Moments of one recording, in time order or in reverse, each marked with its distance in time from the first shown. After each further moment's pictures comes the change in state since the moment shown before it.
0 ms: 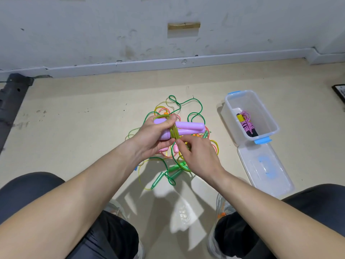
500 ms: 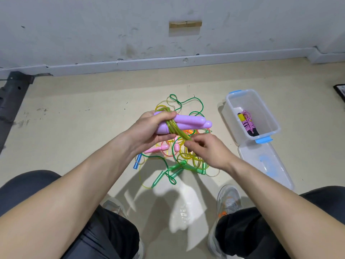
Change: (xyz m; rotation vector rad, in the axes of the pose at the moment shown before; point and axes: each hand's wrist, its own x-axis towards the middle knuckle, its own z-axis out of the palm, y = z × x) left_hand -0.006 0.018 -0.009 0.121 -0.089 0.012; right_hand 0.015 0.037 -0.019 0.302 -0.298 -0.004
